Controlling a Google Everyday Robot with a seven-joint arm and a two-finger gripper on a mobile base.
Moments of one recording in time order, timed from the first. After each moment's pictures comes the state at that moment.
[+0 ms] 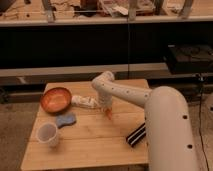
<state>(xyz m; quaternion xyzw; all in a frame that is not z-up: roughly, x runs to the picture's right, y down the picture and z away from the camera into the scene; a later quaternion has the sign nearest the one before) 0.014 0.142 0.915 -0.27 -0.28 -0.72 0.58</state>
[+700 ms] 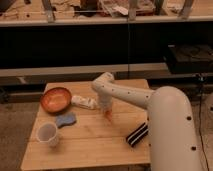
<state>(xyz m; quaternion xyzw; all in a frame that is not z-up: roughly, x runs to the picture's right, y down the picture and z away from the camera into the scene) 0.012 0.150 0.906 -0.27 -0.28 -0.72 0.58</state>
